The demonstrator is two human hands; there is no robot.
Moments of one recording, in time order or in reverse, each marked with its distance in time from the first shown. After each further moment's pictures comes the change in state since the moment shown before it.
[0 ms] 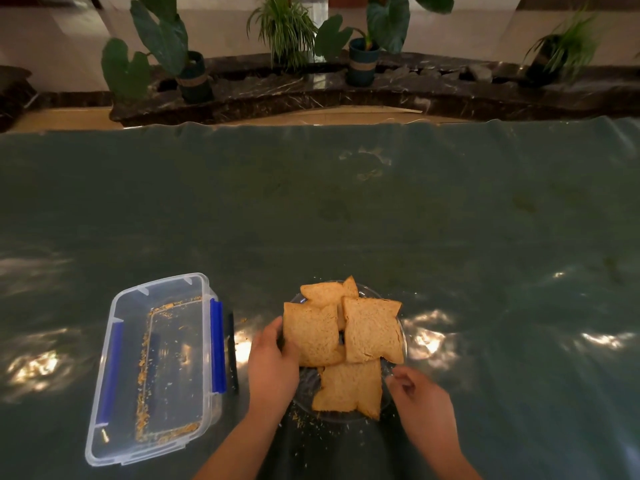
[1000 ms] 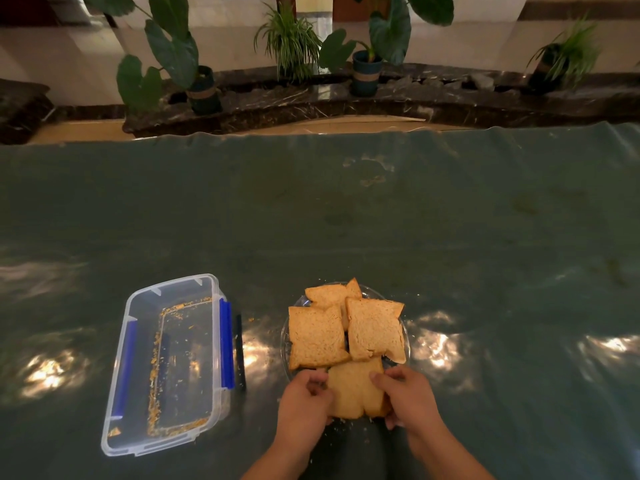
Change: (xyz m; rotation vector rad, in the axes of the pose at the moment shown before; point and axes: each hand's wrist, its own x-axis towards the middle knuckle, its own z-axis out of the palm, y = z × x) left_hand -0.064 0.006 0.015 -0.234 -0.264 -0.427; right_hand -0.004 -0.035 0.005 0.477 -0.211 0.374
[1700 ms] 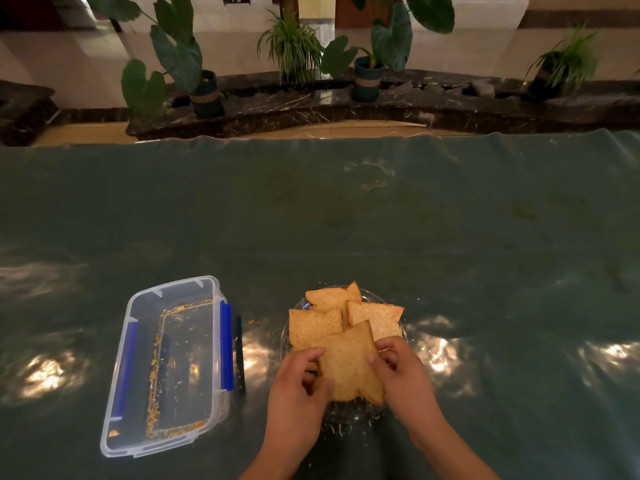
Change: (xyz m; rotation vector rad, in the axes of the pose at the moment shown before) left_hand -0.008 0.012 -0.019 0.190 0.082 0.473; right_hand -0.002 -0.023 0.003 -0.112 -0.009 -0.403
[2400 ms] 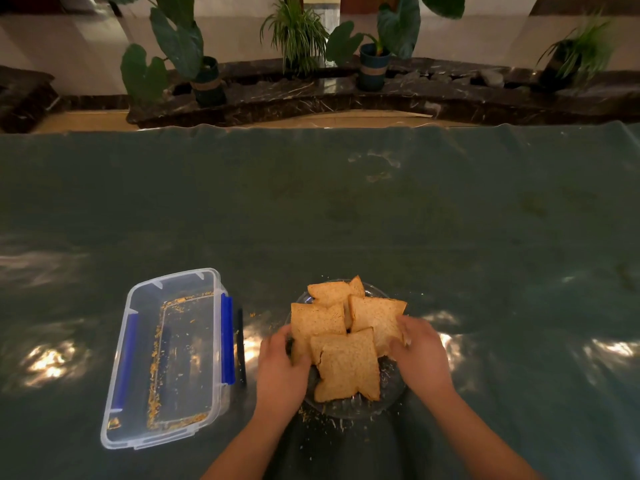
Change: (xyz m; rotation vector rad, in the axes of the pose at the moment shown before) left_hand 0.039 -0.020 -0.005 0.047 0.075 -0.118; right_hand 0.052 0.028 -0.021 -0.537 0.133 -0.167
